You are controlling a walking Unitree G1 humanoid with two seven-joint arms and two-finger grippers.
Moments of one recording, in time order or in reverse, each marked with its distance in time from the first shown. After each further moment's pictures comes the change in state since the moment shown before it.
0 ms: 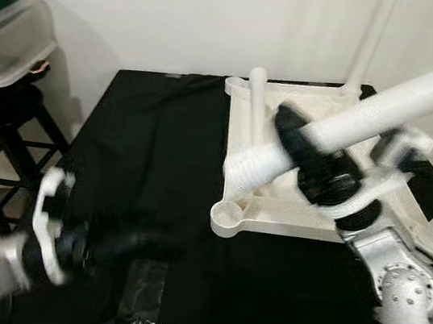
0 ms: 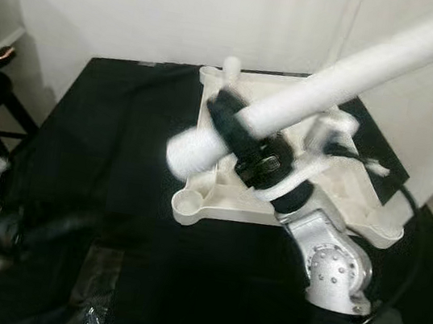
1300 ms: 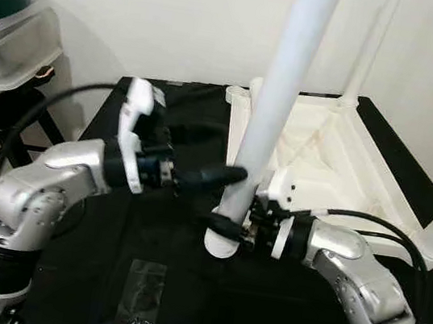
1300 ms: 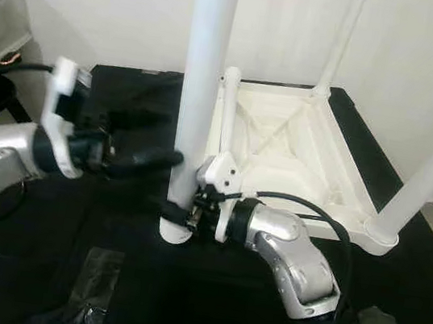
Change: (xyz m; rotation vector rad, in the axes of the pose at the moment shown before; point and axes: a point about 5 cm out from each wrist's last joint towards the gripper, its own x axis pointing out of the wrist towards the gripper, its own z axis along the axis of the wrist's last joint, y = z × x) left arm 0.097 -0.015 0.053 0.236 -0.034 -0.232; right arm 0.006 0.000 -0.043 -0.315 0.410 0.085
